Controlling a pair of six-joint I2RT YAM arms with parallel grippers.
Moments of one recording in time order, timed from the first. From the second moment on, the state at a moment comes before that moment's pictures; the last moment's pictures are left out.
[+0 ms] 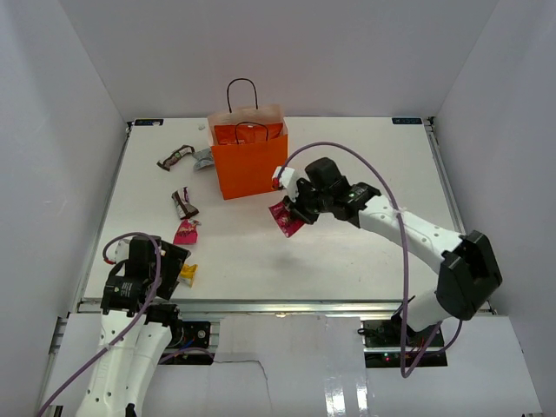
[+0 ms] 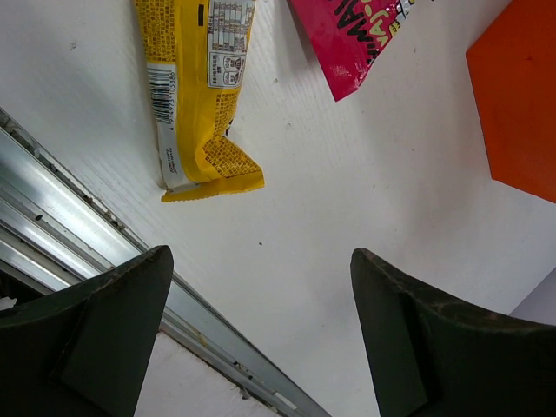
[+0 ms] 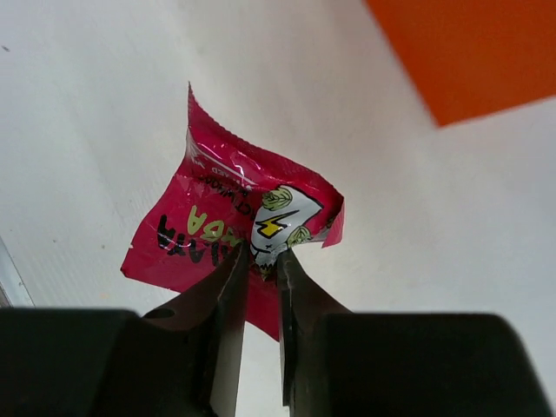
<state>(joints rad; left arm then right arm) -0.10 0.46 0.63 -1.10 -0.14 -1.22 0.76 1.52 1.15 -0.43 -0.25 -0.37</state>
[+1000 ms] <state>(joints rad) -0.10 0.42 0.63 -1.10 -0.14 -1.19 0.65 1.96 2.13 -0.23 -0.22 -0.39</state>
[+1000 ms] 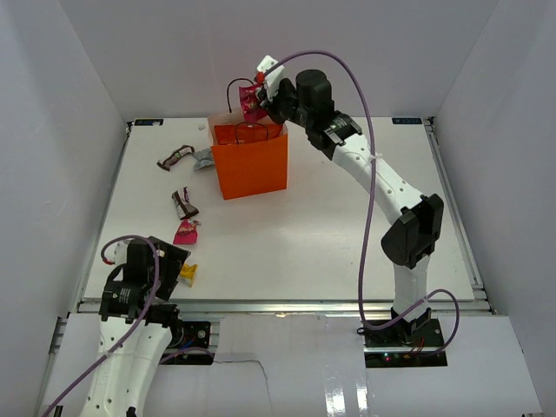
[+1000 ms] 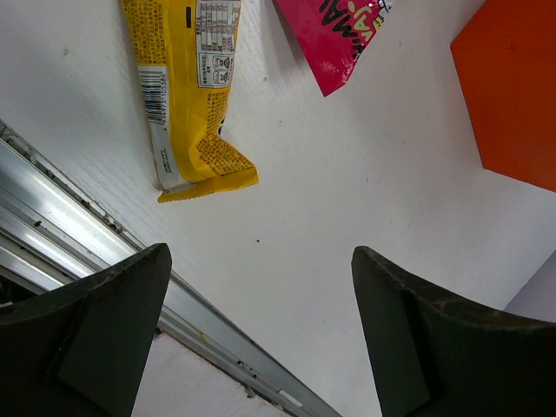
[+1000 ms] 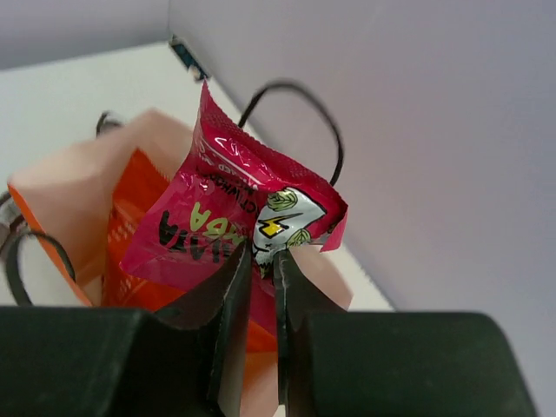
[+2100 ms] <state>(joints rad) -0.10 1.02 0.63 -0.97 -0.19 -1.25 0.28 1.21 0.93 -0.49 -0.87 -0.45</state>
